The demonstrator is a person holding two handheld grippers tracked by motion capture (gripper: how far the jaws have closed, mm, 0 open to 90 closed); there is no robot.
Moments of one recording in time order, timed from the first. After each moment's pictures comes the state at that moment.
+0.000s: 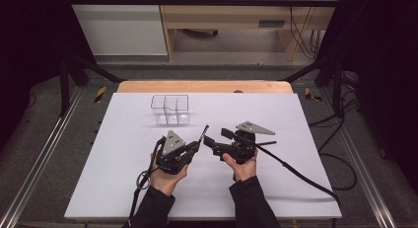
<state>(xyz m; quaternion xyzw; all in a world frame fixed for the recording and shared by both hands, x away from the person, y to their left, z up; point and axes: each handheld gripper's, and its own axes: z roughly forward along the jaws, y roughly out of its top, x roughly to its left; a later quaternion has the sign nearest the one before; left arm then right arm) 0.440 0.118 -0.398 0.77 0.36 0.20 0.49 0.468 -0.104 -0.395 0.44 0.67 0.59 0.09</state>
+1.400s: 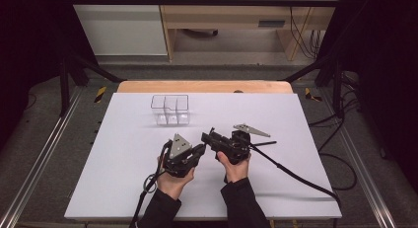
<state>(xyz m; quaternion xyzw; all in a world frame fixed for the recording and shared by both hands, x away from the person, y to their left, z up) 0.435 0.102 -0.405 0.76 0.37 0.20 0.49 0.471 -0.092 -0.407 0.49 0.62 0.60 0.03</state>
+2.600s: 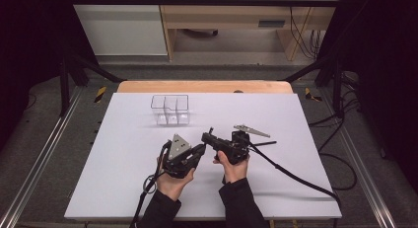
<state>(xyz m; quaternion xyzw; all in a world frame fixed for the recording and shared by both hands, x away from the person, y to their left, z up) 0.432 0.103 -0.402 0.76 0.36 0.20 0.50 0.470 -0.091 -0.409 0.49 0.61 0.62 -0.01</state>
